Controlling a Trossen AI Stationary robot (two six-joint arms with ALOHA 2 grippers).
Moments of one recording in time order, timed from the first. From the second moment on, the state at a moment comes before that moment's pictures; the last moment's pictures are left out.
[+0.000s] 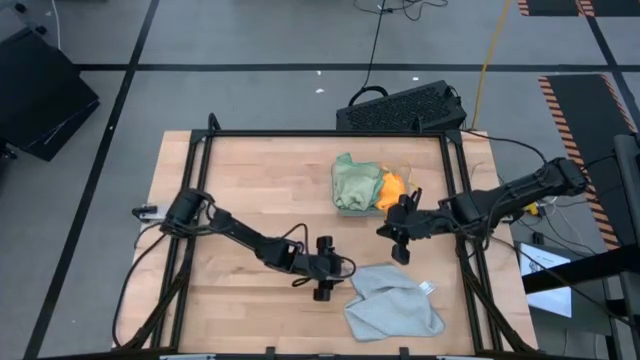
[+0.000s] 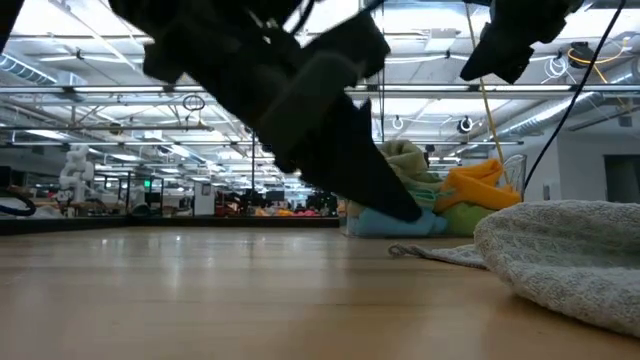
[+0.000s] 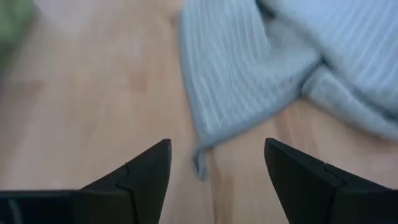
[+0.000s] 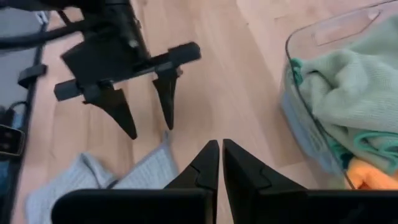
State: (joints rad) left arm -0.32 2.07 1.18 0.19 -0.23 -0.13; right arm 0.31 1.08 0.80 -0.50 0.25 0.51
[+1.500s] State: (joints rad) left arm -0.47 1.63 1.18 -0.11 -0.62 0.28; right arm 0.39 1.08 0.47 -0.10 0.18 0.35
